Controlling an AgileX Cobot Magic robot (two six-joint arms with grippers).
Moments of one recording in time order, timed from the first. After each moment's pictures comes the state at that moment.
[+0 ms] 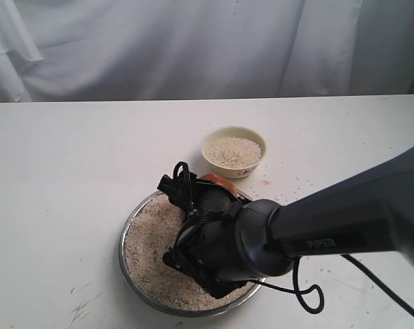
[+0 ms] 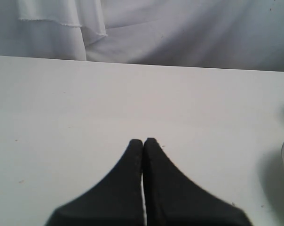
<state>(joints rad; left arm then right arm) 0.03 0.00 0.00 -0.01 0.33 -0.02 1.10 2.12 -1.11 -1.59 0.78 -0.39</state>
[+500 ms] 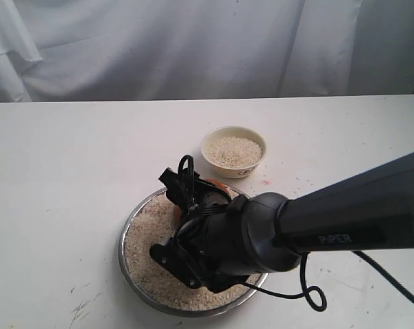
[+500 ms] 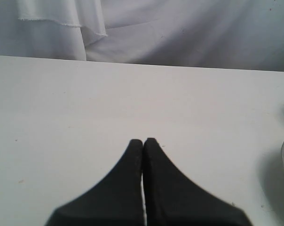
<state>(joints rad) 0.03 0.00 0.00 -0.01 0.33 -0.02 1.10 2.08 -1.11 -1.50 0.70 -0.25</state>
